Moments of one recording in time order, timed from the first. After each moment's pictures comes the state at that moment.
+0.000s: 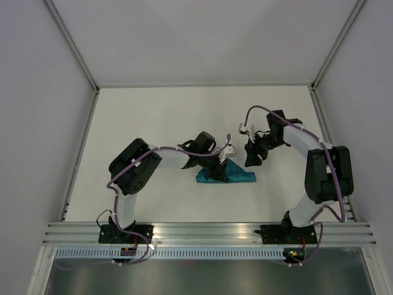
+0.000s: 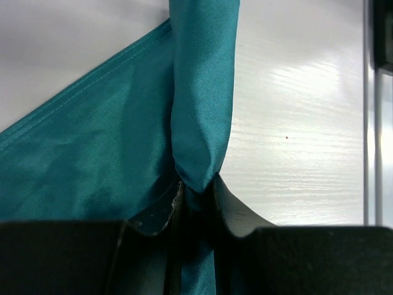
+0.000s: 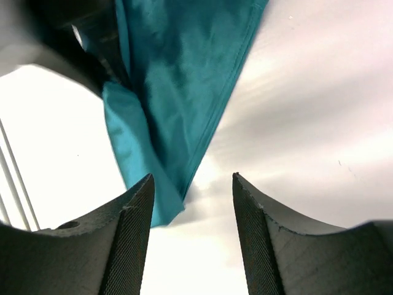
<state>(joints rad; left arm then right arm) -0.81 1.97 1.07 0.09 0.73 0.23 0.13 1.73 1.14 -0.86 -0.77 -0.94</state>
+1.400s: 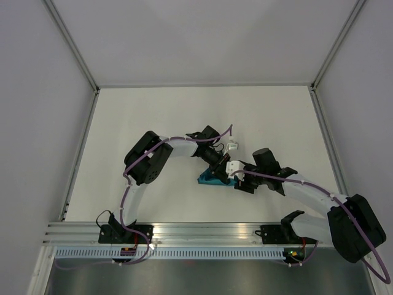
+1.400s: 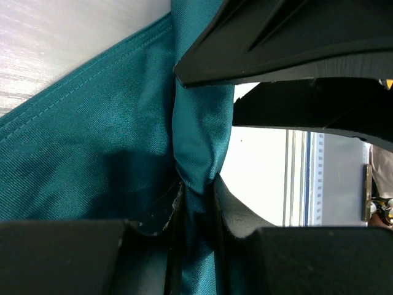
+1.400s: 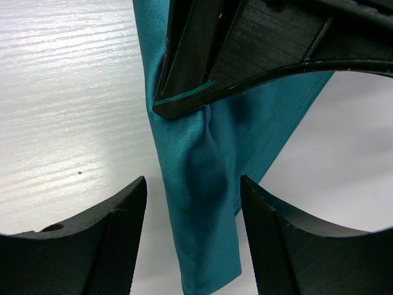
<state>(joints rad) -0.75 2.21 1.38 -0.28 1.04 0.13 0.49 1.16 0.46 -0.22 -0.43 -0.84</state>
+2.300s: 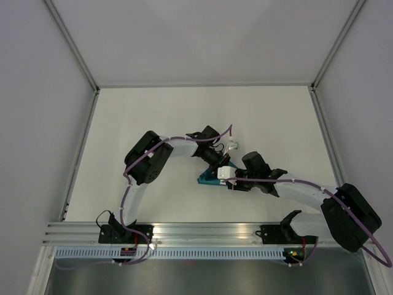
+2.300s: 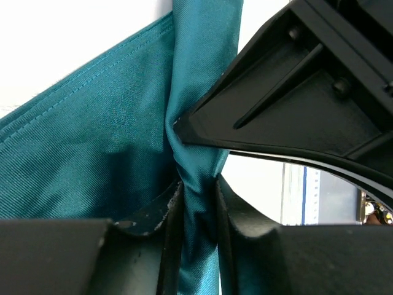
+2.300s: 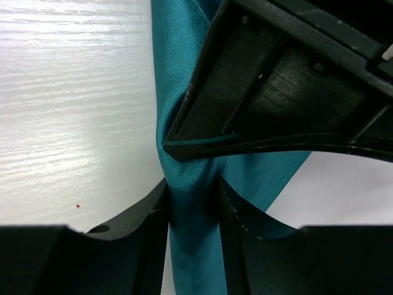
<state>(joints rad) -0.74 2.21 1.38 -0.29 1.05 0.12 0.63 1.25 0.46 -0.12 -0.32 -0.84</state>
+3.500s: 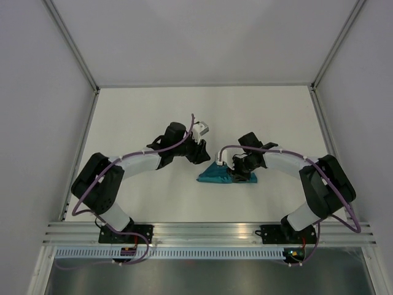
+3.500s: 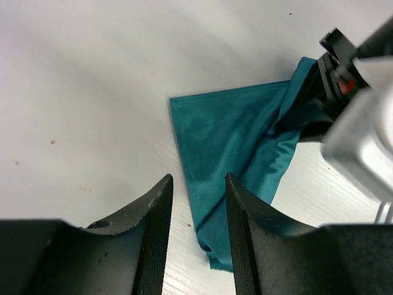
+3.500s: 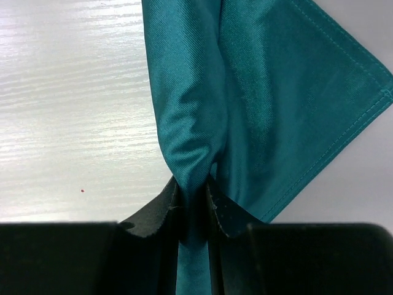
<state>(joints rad) -0.62 1.66 0.93 0.11 0.50 -0.04 0.50 1.53 0.77 -0.45 -0.51 -0.88</state>
